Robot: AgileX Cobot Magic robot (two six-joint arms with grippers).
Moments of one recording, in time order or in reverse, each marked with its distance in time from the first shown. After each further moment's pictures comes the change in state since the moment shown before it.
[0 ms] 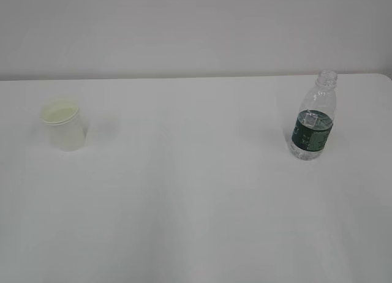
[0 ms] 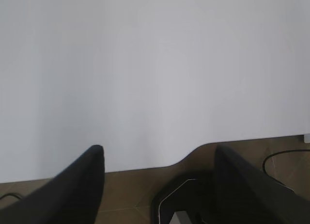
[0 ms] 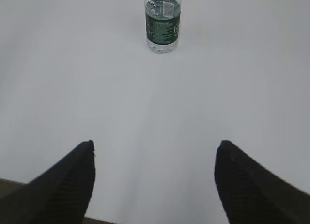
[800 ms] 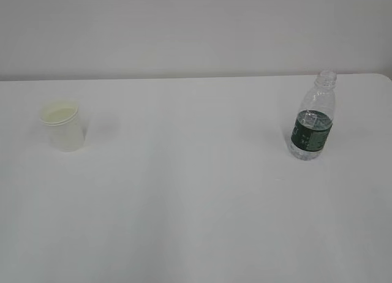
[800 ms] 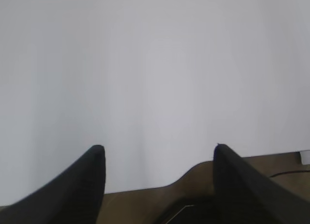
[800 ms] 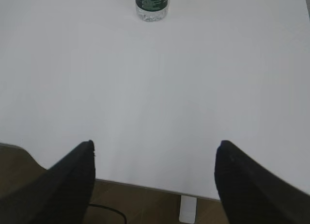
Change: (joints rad) left arm 0.000 -0.086 0.070 -0.008 -0.078 0.008; right arm 0.000 -0.130 -0.017 -0.038 0.224 0.004
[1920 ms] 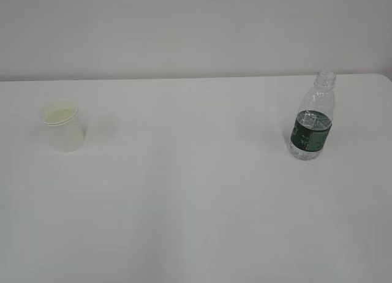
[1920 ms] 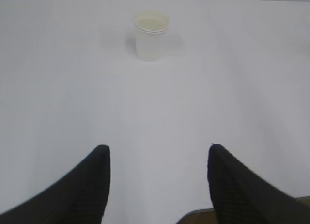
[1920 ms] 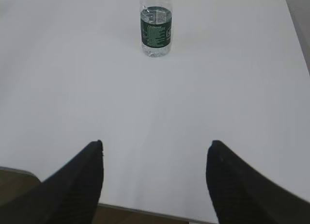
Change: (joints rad) left arm 0.000 -0.372 0.000 0.000 0.004 0.000; right arm 0.000 -0.161 0.006 0.015 -0.016 0.002
